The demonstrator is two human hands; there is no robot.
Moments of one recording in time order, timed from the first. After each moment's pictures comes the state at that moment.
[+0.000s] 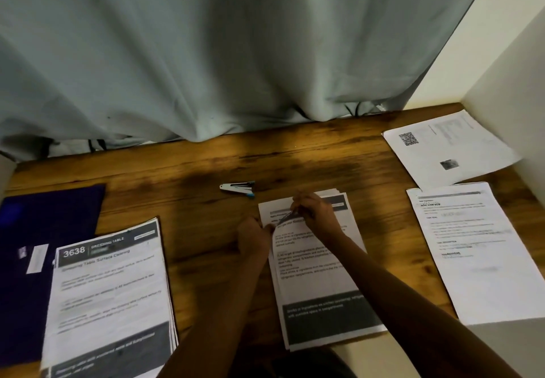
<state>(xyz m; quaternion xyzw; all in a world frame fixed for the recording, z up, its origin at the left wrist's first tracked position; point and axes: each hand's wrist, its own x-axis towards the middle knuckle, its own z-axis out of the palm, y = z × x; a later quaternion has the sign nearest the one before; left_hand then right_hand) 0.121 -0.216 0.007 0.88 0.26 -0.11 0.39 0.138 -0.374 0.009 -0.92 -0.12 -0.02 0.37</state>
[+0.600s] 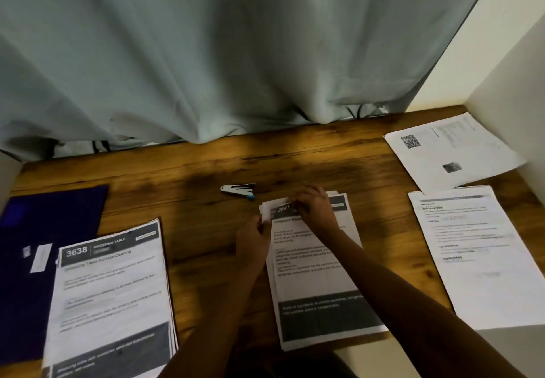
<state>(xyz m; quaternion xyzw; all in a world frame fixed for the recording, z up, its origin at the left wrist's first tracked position) 0.110 -0.210 0.013 0.91 0.15 -0.06 0.37 0.157 -0.369 0.006 -0.94 -0.11 -0.05 0.31</state>
